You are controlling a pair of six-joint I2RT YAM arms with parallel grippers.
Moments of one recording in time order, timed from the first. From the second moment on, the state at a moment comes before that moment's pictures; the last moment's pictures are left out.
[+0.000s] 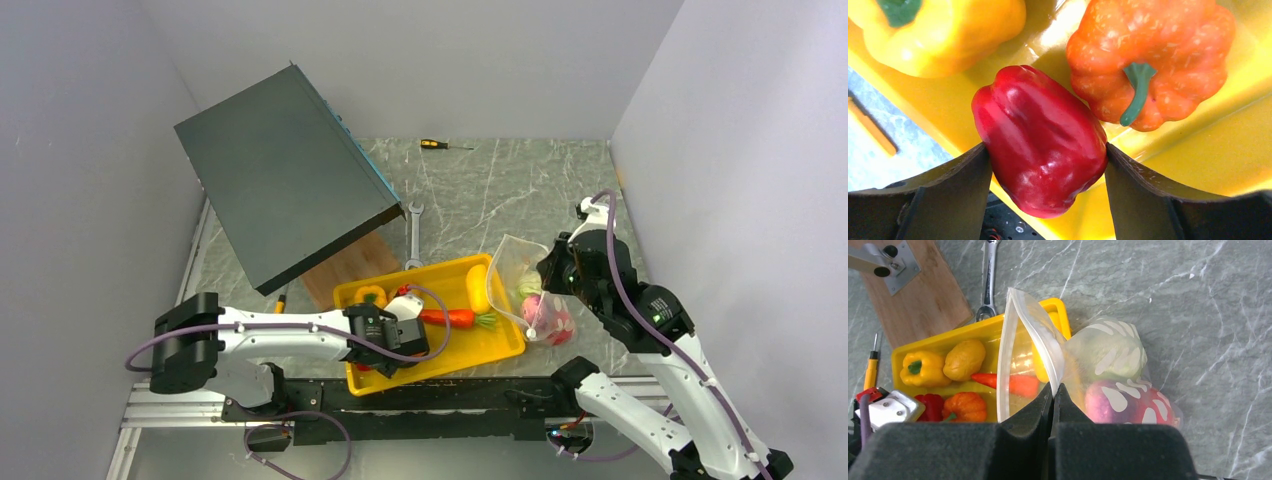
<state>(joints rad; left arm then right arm) -1.36 1.40 0.87 -0.89 -0.44 -0.75 0.55 0.71 1.06 -0.98 0.28 0.53</state>
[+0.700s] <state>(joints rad) -1.36 1.13 1.07 -0.78 -0.35 -0.62 0.55 0.69 1.06 -0.99 0.28 0.53</state>
